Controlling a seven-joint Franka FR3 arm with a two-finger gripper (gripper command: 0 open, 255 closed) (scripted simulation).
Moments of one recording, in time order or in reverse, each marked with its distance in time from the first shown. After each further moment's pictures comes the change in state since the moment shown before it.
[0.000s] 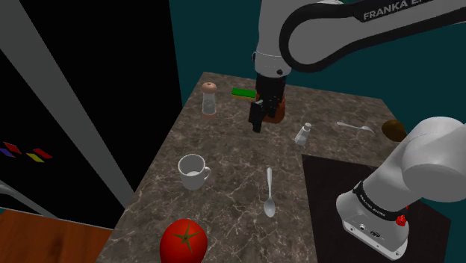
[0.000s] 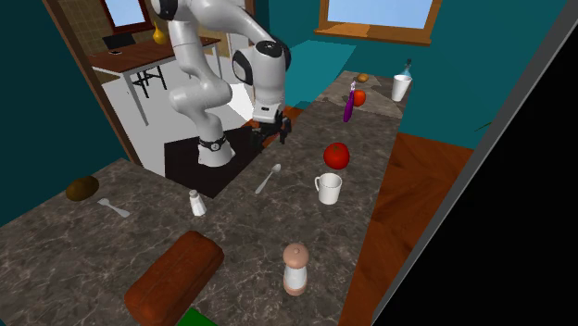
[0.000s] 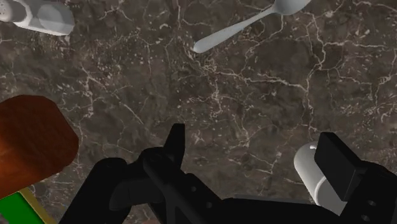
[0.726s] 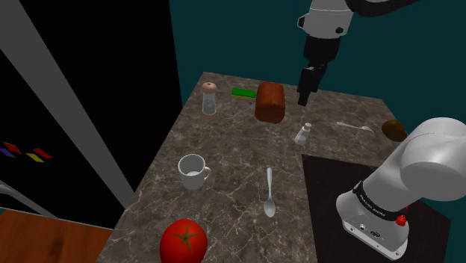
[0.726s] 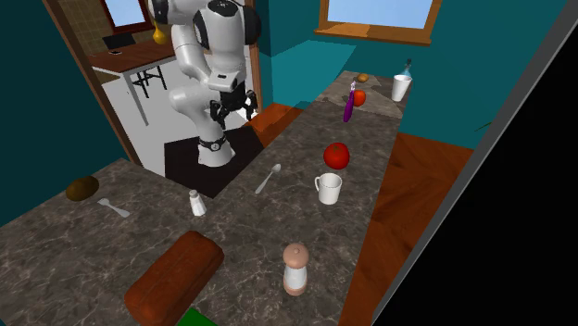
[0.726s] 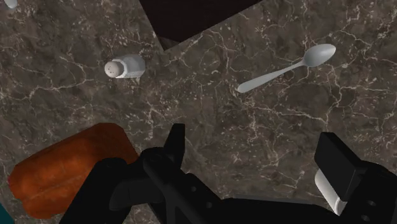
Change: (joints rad) arm -0.047 -0.298 -0.164 -0.012 -0.074 -0.326 -0.167
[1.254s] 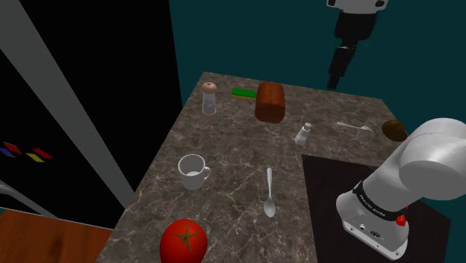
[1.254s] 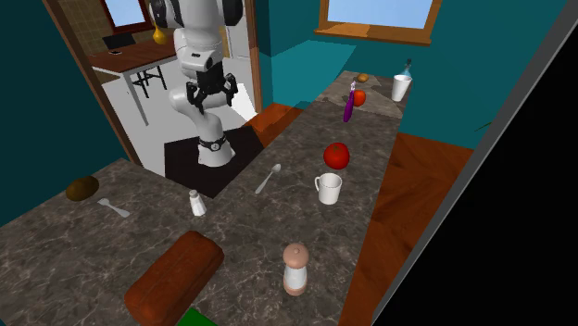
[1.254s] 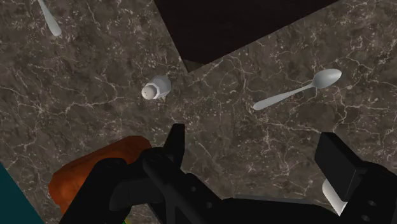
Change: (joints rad) arm -0.033 -0.115 -0.088 0.052 -0.074 -0.182 -0.090
